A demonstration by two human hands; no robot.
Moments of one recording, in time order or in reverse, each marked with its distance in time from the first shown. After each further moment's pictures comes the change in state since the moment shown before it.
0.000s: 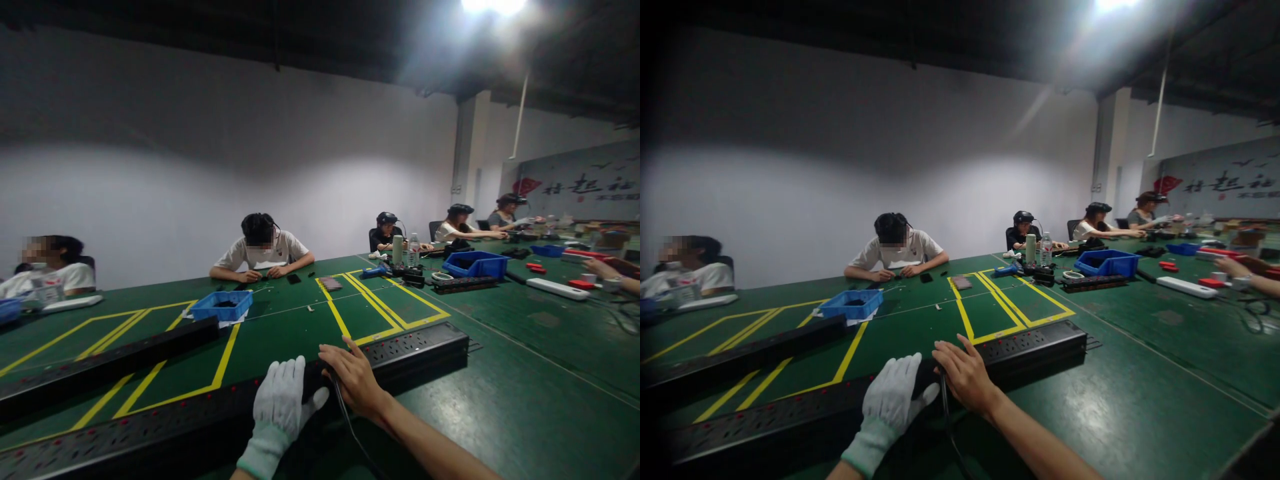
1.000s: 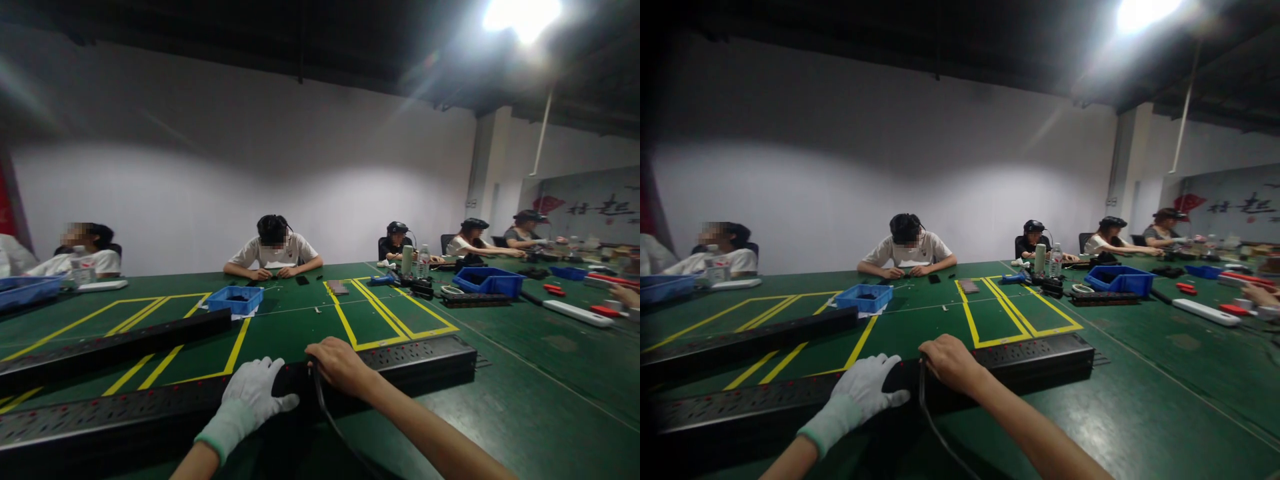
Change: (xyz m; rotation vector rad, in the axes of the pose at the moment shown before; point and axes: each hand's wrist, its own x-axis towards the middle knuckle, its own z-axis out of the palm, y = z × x) left_hand -0.003 -0.065 -0.044 -0.086 -0.460 -0.114; right_hand 0.040 0.002 0.025 -0.059 -0.284 -0.087
